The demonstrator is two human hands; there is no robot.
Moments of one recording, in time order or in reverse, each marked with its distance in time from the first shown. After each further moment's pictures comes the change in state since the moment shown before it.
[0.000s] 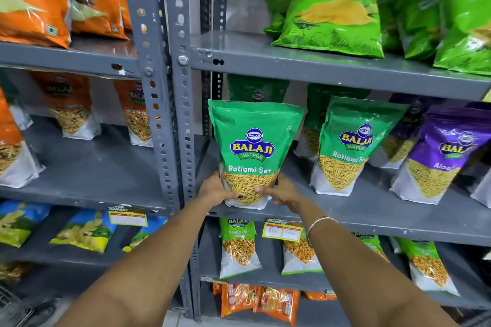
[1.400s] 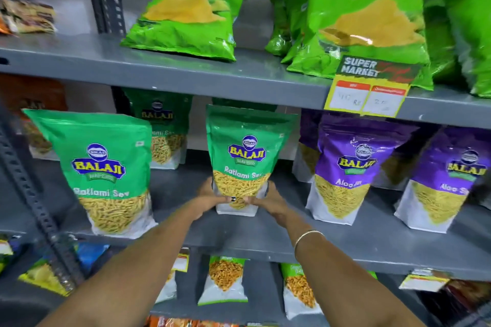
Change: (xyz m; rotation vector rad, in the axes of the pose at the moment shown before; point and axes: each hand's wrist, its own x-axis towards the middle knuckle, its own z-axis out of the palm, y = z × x) left_hand 0.050 0.165 0.211 -0.262 -0.042 -0.052; right_hand 0.024 0.083 -0.250 0.043 0.149 0.021
